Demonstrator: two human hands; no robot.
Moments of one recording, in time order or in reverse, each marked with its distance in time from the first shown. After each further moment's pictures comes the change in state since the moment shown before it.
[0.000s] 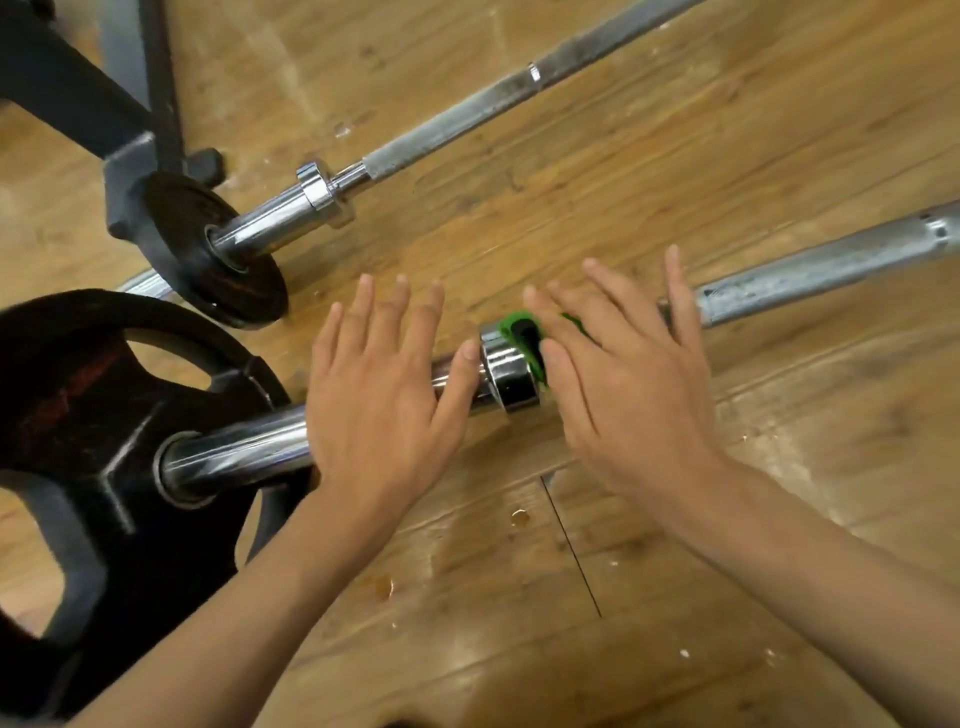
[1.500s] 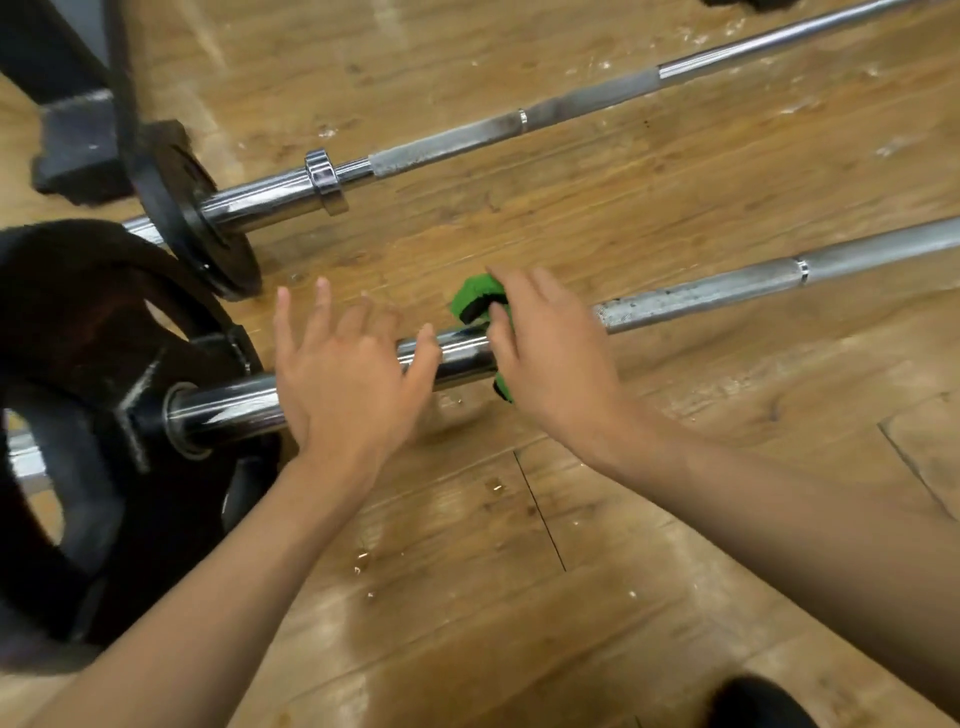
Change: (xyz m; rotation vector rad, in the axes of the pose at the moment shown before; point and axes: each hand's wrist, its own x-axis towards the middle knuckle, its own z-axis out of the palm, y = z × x) left_hand -0.024 -0.041 0.005 -0.045 0.058 -0.130; right_hand 0.027 -0.065 -0.001 0.071 -0.165 0.123
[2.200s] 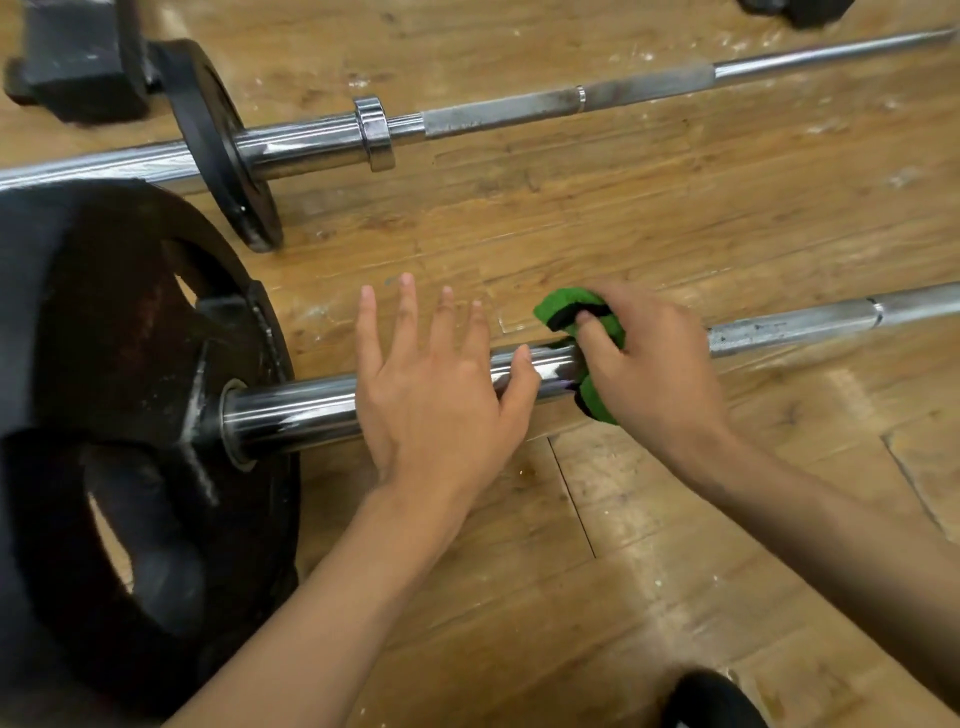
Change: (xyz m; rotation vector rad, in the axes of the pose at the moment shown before) left_hand -0.035 0.002 -0.006 -0.106 -0.006 0.046; right_hand -0.018 -0.008 -0.011 0.076 -0.027 0.086
